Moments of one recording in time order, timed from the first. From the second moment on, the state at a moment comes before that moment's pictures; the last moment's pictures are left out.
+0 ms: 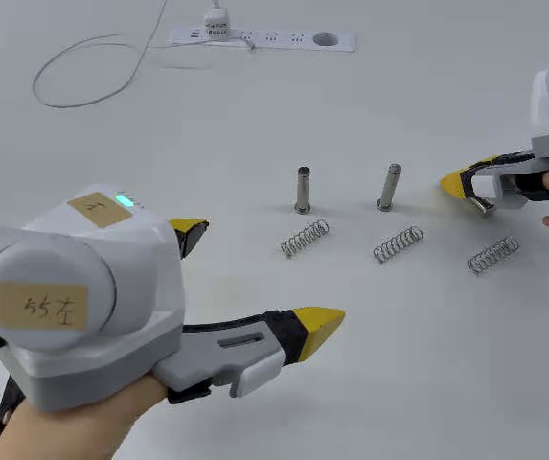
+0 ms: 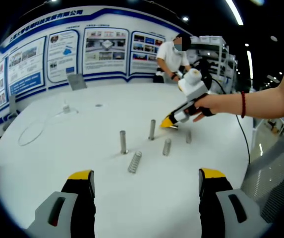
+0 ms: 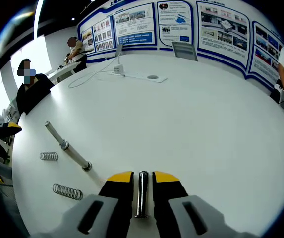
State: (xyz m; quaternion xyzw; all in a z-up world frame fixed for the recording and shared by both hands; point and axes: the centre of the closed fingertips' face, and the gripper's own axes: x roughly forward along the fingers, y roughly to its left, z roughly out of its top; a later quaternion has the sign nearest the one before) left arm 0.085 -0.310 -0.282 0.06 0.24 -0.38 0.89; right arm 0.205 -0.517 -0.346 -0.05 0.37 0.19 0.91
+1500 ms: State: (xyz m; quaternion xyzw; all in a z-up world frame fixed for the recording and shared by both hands) left arm 0.087 -0.312 -0.274 0.06 0.23 -0.38 0.89; right arm 0.182 -0.527 -0.303 -0.06 0.34 0.16 0.92
